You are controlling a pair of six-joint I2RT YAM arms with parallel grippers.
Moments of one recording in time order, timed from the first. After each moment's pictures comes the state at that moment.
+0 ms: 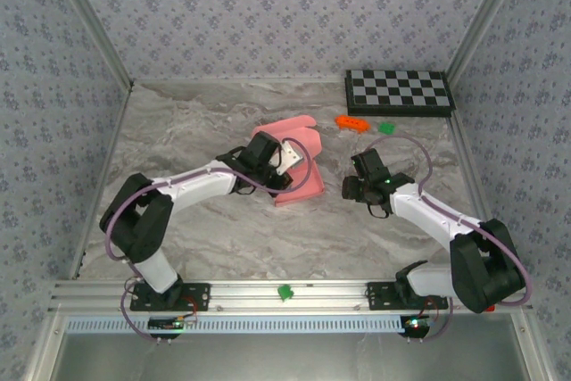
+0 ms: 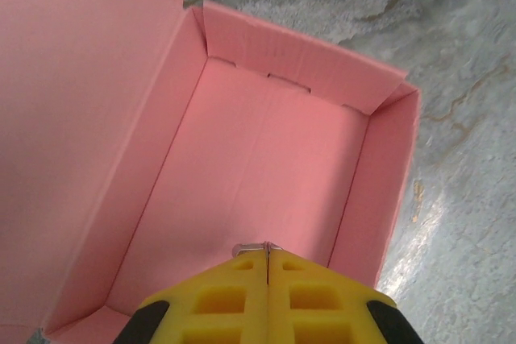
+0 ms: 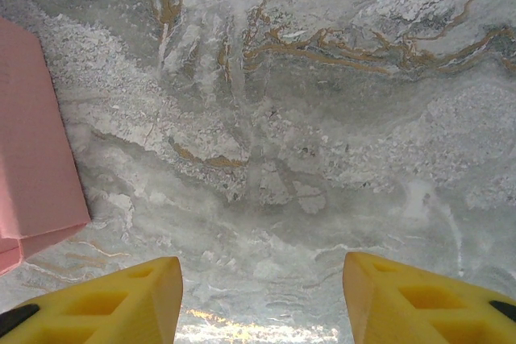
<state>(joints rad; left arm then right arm) -0.74 1.68 1.07 -0.29 0.20 0.13 0.44 1.29 0.70 -0.46 0.13 0.49</state>
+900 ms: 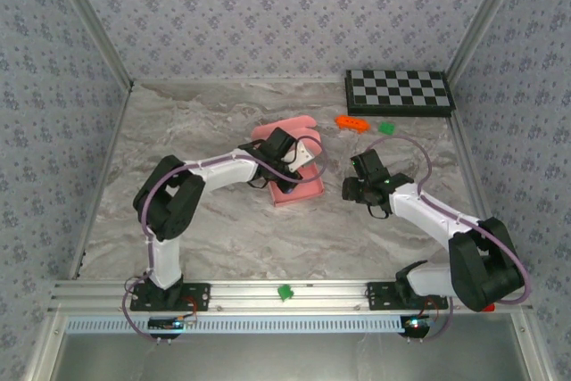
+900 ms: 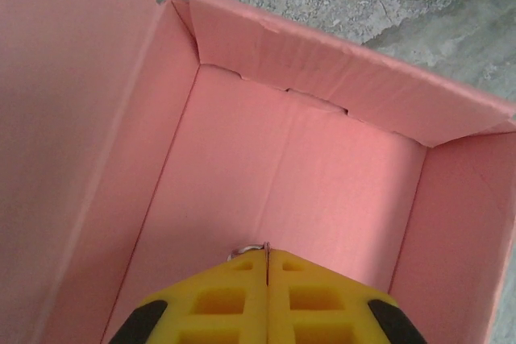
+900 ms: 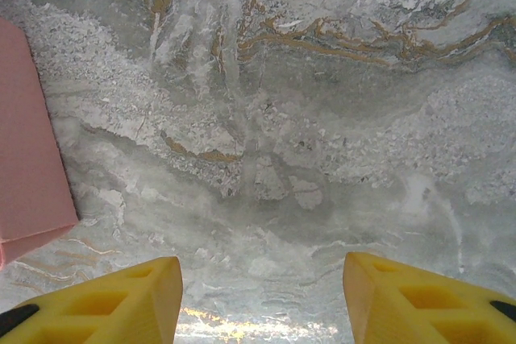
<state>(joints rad) -0.75 1.92 1.27 -0.38 0.20 0.17 0.44 1.29 0.70 -0.46 0.13 0.49</state>
